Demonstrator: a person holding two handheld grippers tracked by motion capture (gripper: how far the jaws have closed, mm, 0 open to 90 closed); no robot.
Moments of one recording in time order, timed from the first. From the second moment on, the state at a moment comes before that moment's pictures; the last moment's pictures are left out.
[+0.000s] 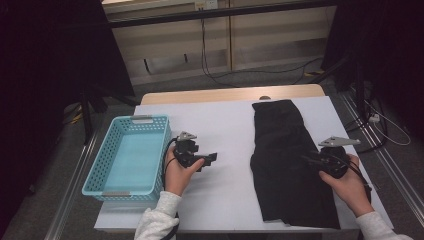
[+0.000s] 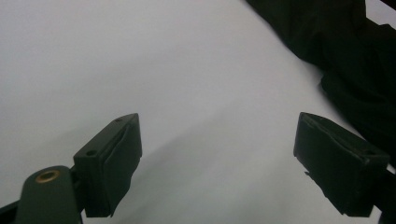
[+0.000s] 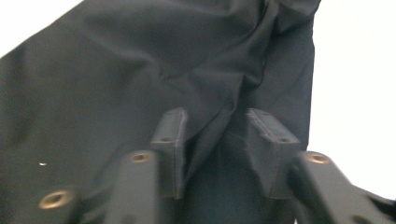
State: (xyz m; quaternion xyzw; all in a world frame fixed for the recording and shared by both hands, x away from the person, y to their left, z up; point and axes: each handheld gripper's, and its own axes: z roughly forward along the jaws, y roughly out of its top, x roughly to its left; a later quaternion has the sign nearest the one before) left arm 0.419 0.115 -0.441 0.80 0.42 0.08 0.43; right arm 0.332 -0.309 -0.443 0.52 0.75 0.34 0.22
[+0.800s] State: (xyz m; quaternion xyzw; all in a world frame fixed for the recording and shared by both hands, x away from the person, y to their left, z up) left arm 0.419 0.114 -0.439 0.80 0.41 0.08 0.43; right arm 0.322 -0.336 -0.444 0.53 0.76 0.28 0.23
